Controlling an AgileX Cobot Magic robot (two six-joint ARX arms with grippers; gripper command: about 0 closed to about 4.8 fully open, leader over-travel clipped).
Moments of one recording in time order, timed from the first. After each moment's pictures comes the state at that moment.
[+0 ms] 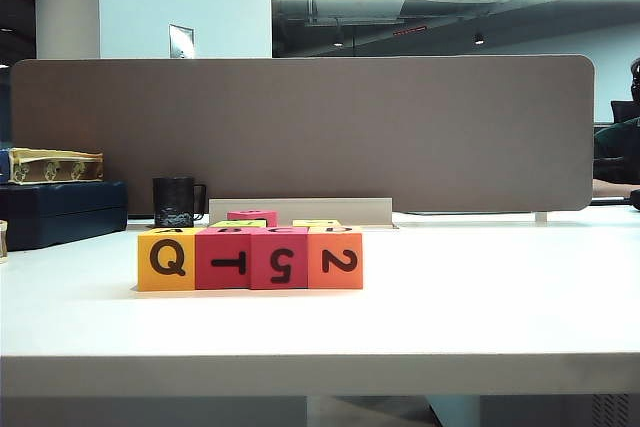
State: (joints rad) left arm 0.01 0.00 0.01 -0.18 0.02 0.03; right arm 0.00 0.37 0.05 0.22 0.03 -0.04
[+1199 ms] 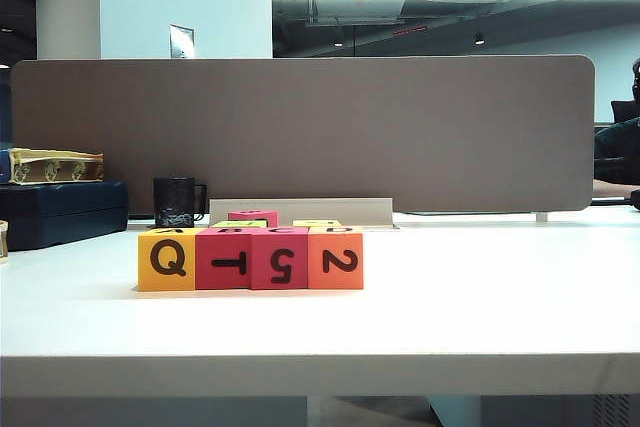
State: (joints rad) left arm 0.01 0.00 0.01 -0.18 0.02 0.03; right arm -0.05 0.01 0.00 -0.19 0.02 0.01
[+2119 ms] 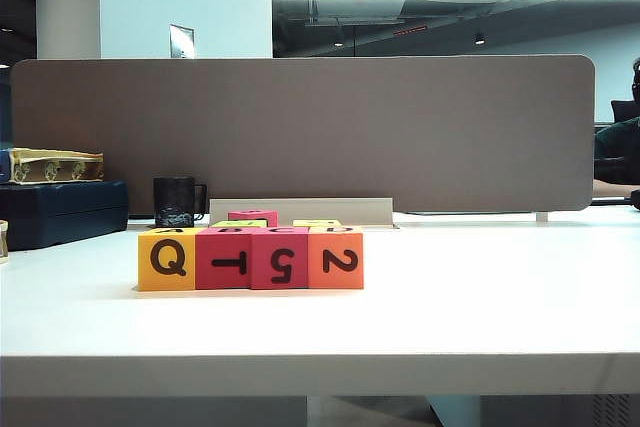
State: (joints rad) left arm 0.01 0.00 0.01 -0.18 0.02 0.03; right arm -0.06 0.01 0.00 -0.19 0.02 0.02
